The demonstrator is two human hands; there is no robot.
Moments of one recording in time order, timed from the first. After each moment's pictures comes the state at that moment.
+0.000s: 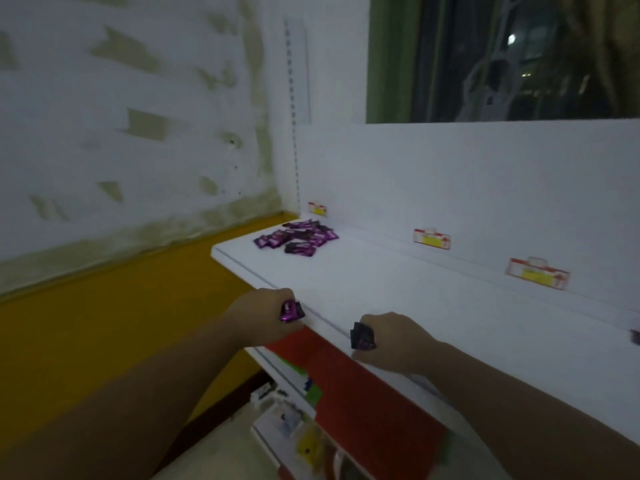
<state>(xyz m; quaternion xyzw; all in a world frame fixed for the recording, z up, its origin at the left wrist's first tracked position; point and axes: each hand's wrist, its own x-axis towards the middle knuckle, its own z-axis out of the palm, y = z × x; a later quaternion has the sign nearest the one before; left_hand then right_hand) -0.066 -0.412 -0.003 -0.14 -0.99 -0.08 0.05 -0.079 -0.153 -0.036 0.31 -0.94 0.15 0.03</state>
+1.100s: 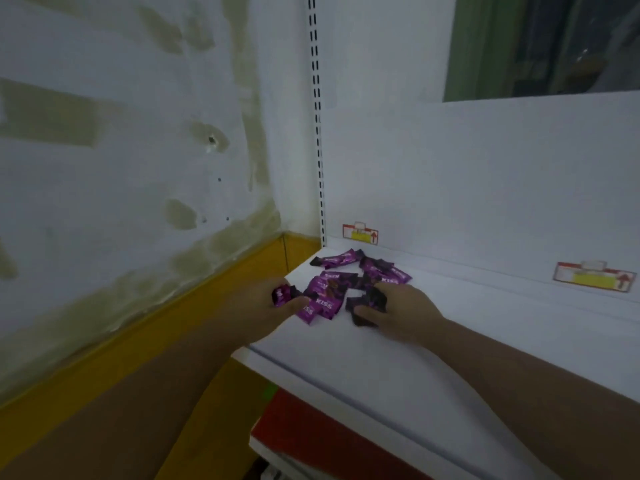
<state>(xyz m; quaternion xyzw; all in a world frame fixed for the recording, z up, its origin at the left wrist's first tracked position) -0.388 -0.625 -0.002 -0.21 -0.95 -0.22 0.08 -0.392 -0.357 -0.046 0.10 -0.97 0.20 0.12</state>
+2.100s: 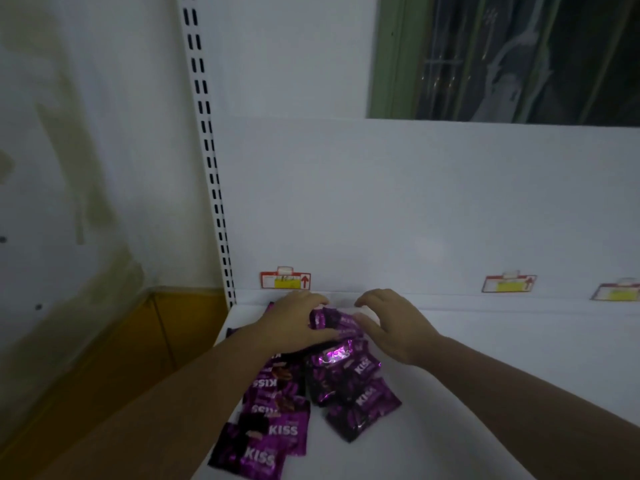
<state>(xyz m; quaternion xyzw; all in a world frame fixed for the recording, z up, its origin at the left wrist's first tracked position) -0.602 -0.473 -0.042 -0.52 -0.83 -0.20 -0.05 -0.449 -0.314 -0.032 -0.07 -0.97 0.13 0.18</state>
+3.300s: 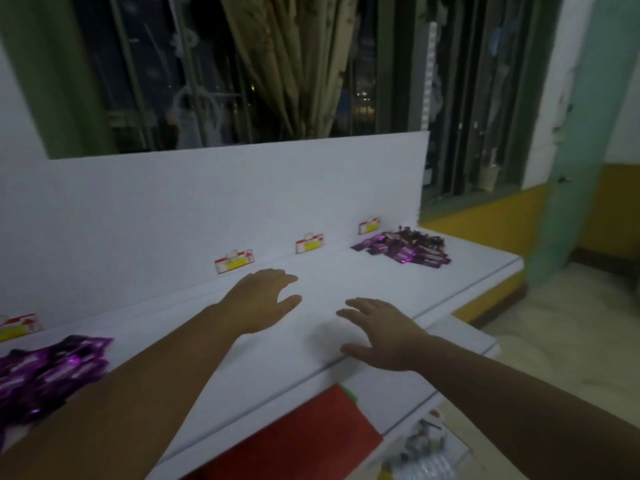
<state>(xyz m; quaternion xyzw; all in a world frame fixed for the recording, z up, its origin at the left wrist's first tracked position) -0.254 -0.307 0.031 -0.70 -0.71 -0.09 0.04 -0.012 -0.234 -0.028 -0.29 -0.95 -0.02 0.12</state>
